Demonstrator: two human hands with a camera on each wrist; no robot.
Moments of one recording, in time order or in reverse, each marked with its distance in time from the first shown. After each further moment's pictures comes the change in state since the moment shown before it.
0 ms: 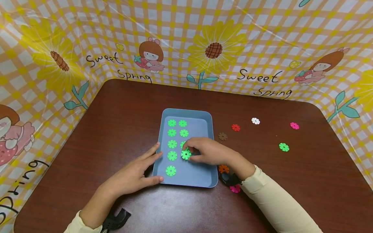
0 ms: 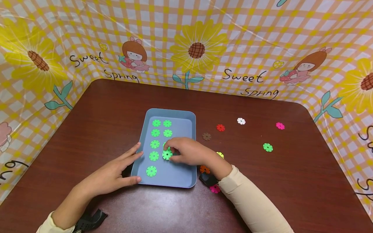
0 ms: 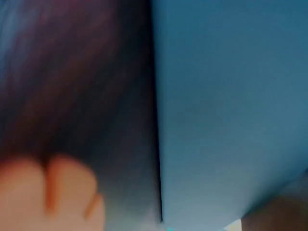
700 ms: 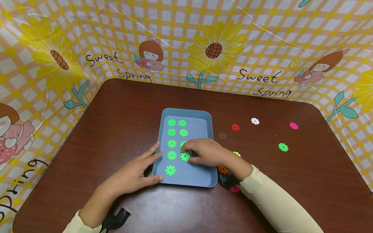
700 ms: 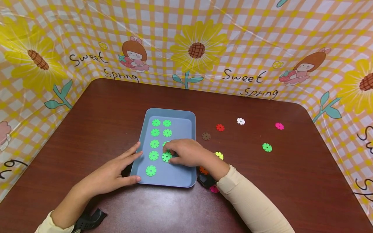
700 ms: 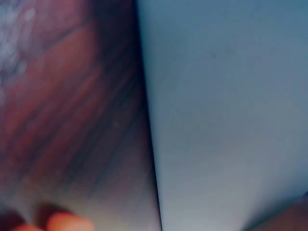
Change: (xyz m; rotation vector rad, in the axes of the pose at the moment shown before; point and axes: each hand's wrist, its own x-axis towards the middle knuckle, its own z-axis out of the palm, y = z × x) left_hand 0.000 0.001 0.000 0.014 -0.008 -0.002; right_hand 0.001 -0.002 0.008 -0.175 -0.024 0.073
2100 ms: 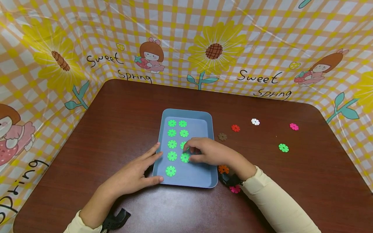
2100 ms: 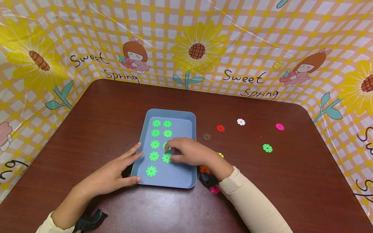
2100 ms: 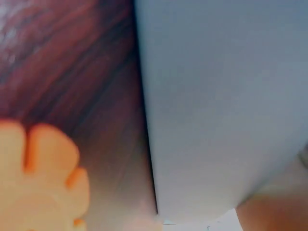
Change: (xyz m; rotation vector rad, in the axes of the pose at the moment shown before) left_hand 0.000 0.001 0.000 0.001 0.002 -0.006; right_hand -0.006 0.003 -0.011 0.244 0.001 -0.031
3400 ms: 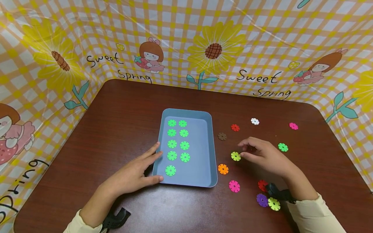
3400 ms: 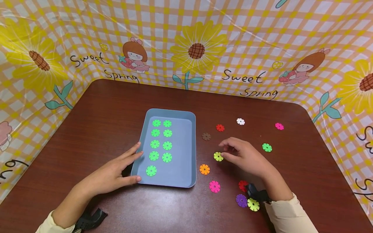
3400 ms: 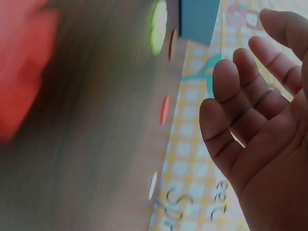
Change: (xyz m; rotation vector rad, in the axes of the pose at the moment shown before) left_hand 0.000 -0.002 0.000 -0.003 -0.002 0.004; right_hand -0.141 0.048 -0.038 -0.072 0.353 0.188
